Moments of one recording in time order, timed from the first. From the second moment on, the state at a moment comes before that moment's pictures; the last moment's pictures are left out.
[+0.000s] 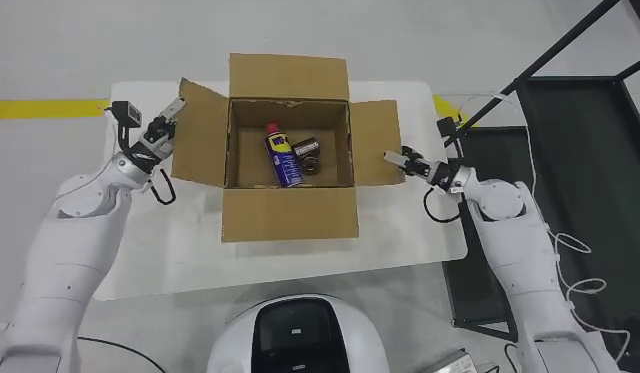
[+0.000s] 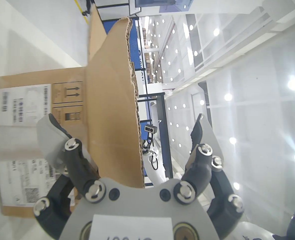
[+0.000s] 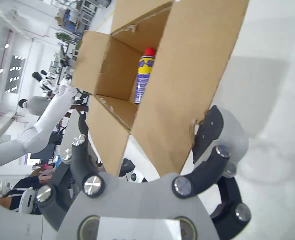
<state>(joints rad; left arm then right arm) 0.86 -1.07 -1.15 -1.00 -0.59 -0.43 -0.80 -1.19 -1.11 1.52 -1.27 0.00 -0.63 0.91</state>
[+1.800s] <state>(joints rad) 0.41 -1.23 -0.93 -0.51 -0.50 -0.62 -1.10 -1.23 -1.06 1.46 -1.56 -0.02 -0.50 1.10</state>
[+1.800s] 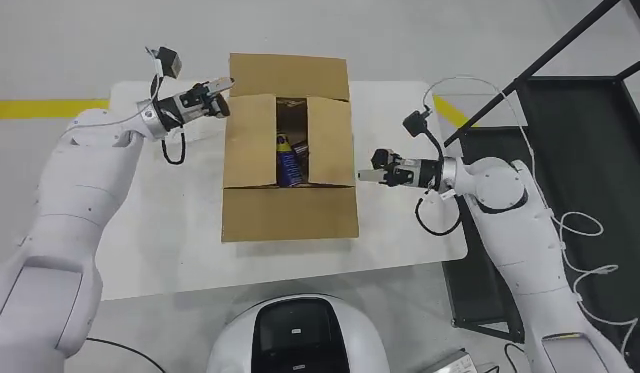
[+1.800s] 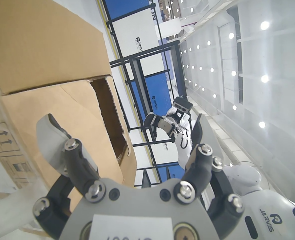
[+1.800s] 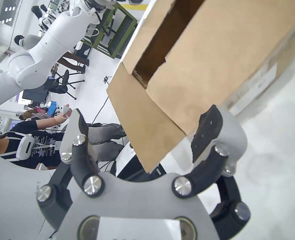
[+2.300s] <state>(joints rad) 0.38 -1.26 -0.91 -0.40 -0.42 -0.75 -0.97 -1.36 -1.06 1.45 -1.57 0.19 -0.48 1.11</state>
